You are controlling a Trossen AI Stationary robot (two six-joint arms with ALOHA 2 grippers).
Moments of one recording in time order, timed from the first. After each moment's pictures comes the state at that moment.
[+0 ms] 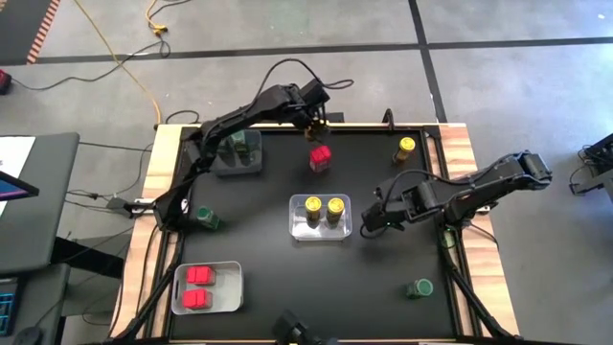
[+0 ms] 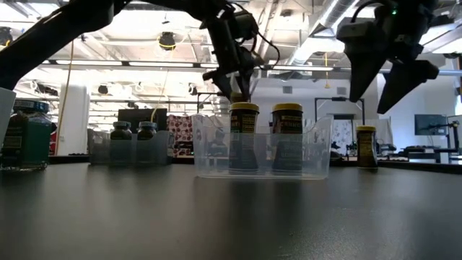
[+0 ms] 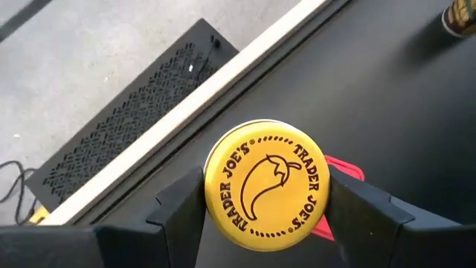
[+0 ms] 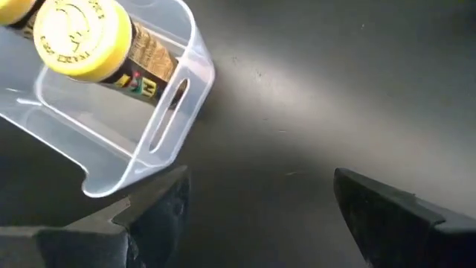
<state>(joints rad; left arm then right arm) 0.49 2.21 2.36 -1.13 -0.22 -0.30 0.23 1.24 0.91 -0.93 0.34 1.29</state>
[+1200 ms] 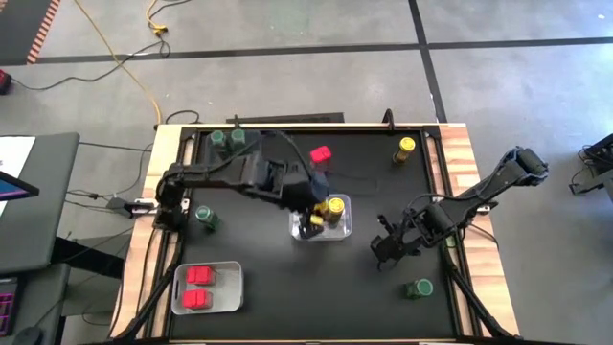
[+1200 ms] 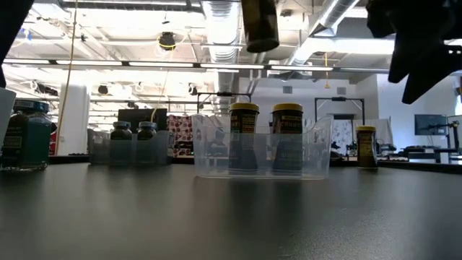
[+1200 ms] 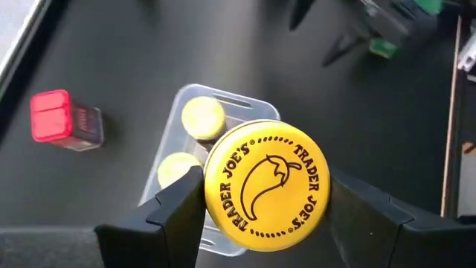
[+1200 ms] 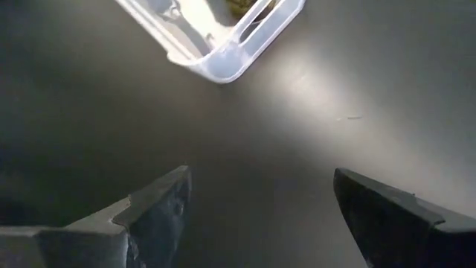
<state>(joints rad) -0.15 1.98 2.35 -1.30 -0.23 -0.36 0.52 1.24 0.91 -0.88 0.34 1.28</state>
